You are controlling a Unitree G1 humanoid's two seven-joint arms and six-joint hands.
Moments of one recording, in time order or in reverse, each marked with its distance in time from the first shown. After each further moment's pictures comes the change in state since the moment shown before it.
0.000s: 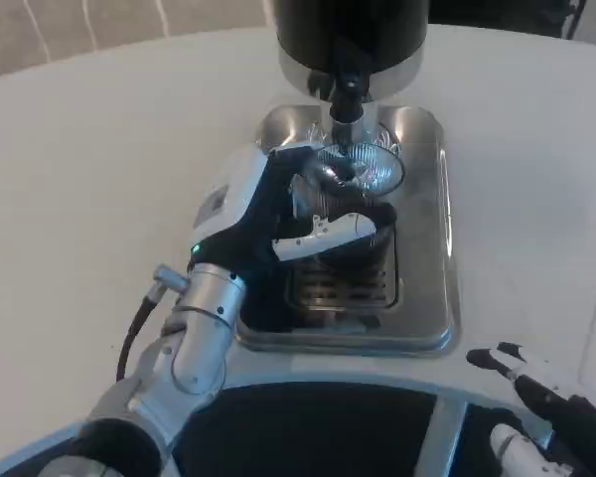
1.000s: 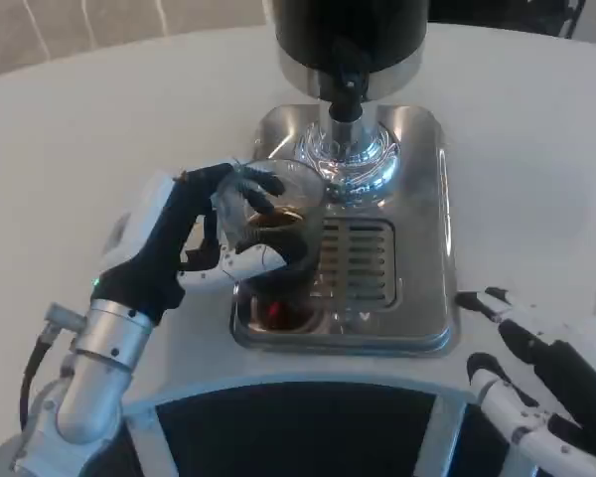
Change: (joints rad) left arm 0.229 0.169 0.154 -0.200 -0.078 -0.220 -0.156; right arm -0.150 -0.001 0.086 0.000 -0.114 0.068 -0.005
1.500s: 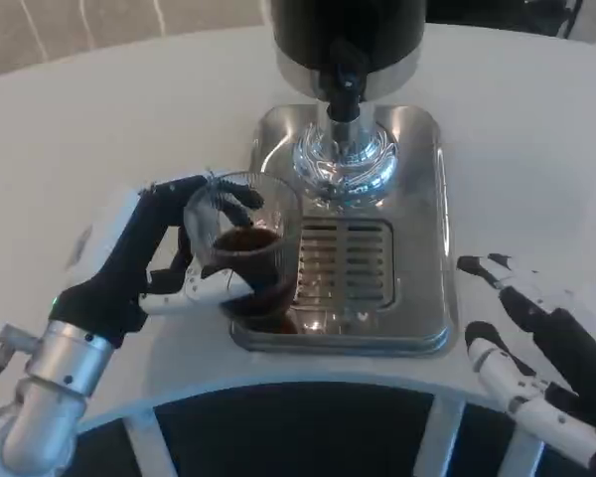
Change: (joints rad) left arm 0.161 0.064 0.076 -0.193 -0.080 -0.064 -0.132; right arm -0.092 -0.001 0.006 0.000 -0.051 0.005 0.015
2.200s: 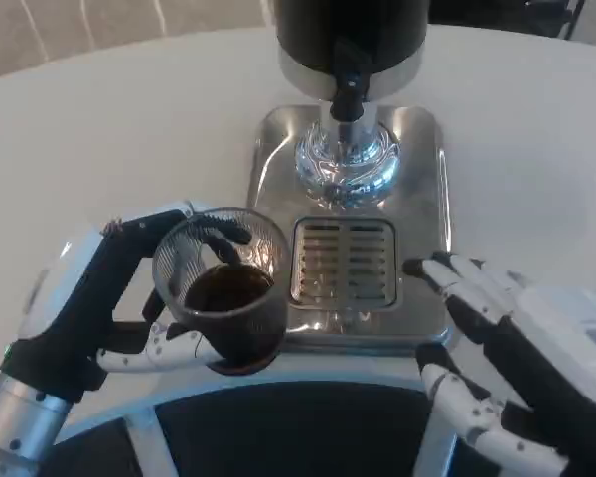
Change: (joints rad) left arm 0.261 0.017 0.100 -0.357 -0.095 -0.011 -0.143; right arm 0.028 0.005 0.006 0.000 0.027 -0.246 0.017
